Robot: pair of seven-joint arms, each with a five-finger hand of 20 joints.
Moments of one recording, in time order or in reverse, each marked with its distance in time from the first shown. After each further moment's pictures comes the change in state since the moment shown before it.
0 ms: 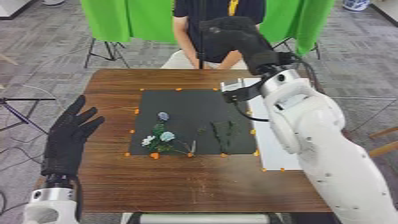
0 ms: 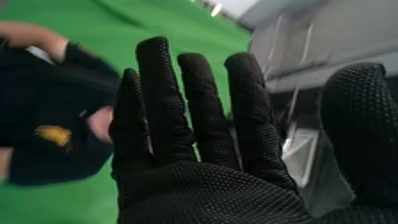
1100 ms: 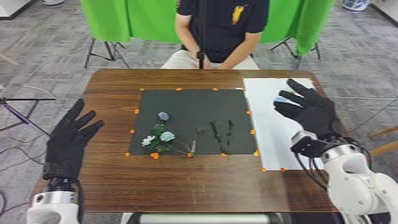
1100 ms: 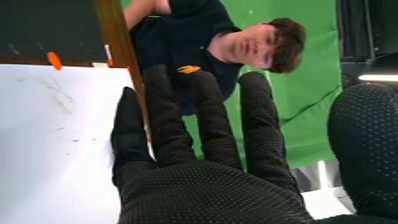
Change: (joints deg) left arm 0.1 -1.3 0.8 1.1 0.3 0.2 0.5; right arm -36.4 3.8 26.2 2.4 36.0 -1.2 -14.6
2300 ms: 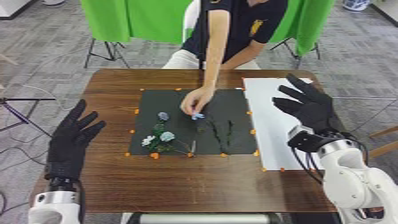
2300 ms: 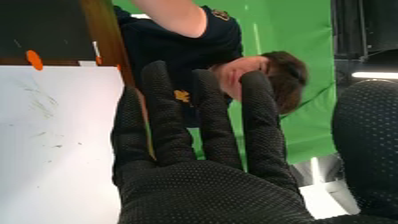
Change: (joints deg) left arm -0.2 0.0 0.4 0.0 0.0 0.0 -0.4; right arm 2.5 0.1 -2.1 0.7 -1.1 2.7 -0.5
